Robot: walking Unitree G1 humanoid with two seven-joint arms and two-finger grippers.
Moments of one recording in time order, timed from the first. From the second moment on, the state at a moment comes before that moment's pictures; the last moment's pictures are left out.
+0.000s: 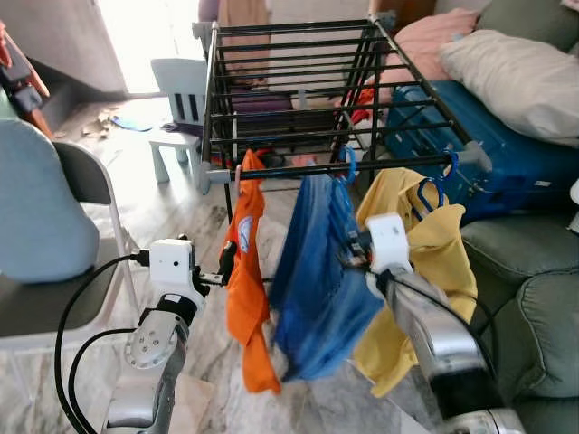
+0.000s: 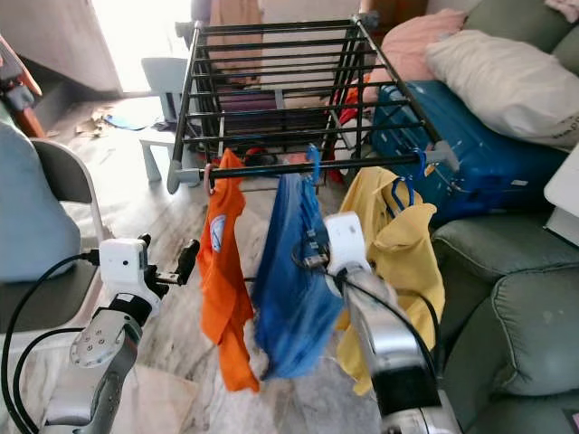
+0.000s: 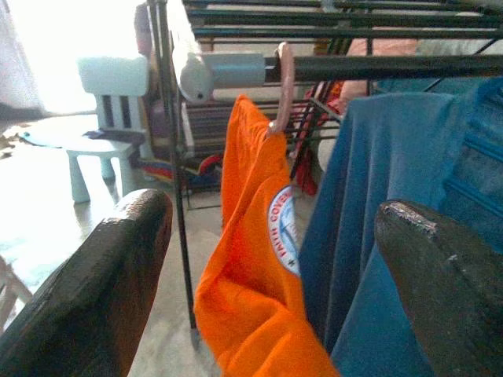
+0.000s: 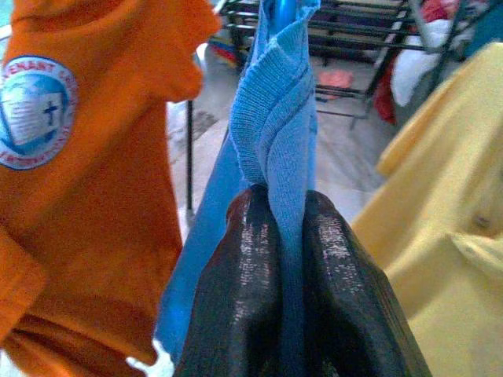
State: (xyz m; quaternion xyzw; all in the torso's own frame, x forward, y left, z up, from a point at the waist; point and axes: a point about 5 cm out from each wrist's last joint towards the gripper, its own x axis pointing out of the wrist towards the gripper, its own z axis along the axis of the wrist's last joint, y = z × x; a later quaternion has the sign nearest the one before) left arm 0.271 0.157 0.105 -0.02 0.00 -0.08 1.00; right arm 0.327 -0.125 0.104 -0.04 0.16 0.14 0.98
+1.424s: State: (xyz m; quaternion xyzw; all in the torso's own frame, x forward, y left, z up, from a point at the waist) left arm 0.270 0.162 0.103 -0.01 0.02 -0.08 1.00; right arm 0.365 -0.156 0.081 0.02 0.25 0.03 0.97
